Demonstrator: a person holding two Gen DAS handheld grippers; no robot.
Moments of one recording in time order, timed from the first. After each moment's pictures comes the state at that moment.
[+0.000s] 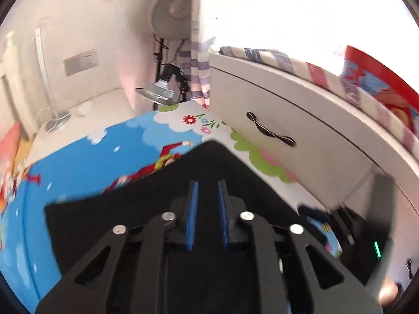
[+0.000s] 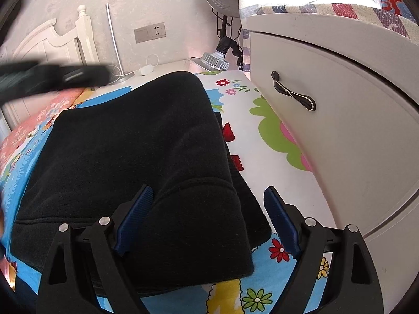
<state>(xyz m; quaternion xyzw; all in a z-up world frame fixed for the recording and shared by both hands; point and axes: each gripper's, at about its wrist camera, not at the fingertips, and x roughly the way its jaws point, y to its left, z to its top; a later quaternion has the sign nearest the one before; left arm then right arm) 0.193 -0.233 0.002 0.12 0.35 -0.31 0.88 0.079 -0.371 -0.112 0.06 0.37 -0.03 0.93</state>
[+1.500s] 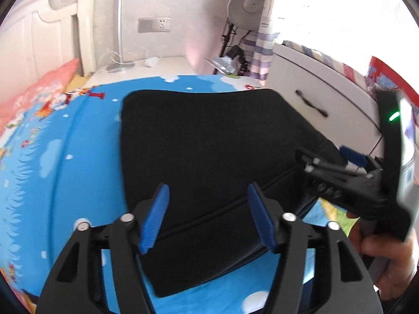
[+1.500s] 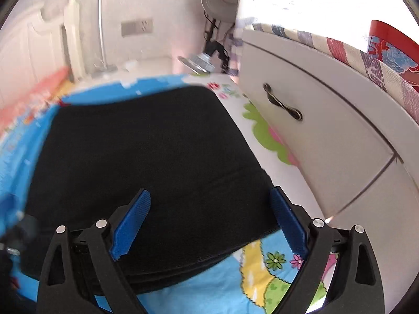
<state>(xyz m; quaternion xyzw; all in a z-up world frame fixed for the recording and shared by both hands) 0.082 -0.092 -0.030 0.02 0.38 -0.17 0.91 0.056 -0.307 -0.089 0.00 0.38 -0.13 0.92</state>
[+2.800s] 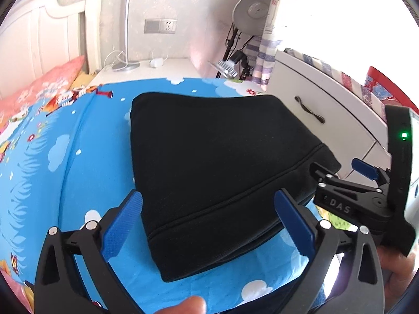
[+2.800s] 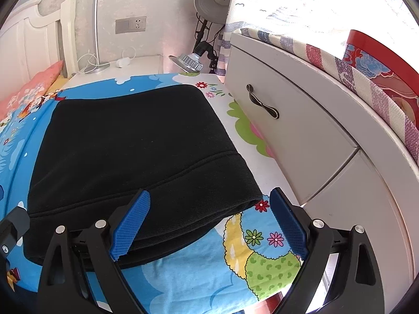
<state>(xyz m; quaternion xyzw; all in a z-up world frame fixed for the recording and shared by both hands) 0.069 -0.080 -0.014 0.01 0.38 -0.17 0.91 0.028 -0.302 -0.063 0.00 0.39 -0.15 0.91</state>
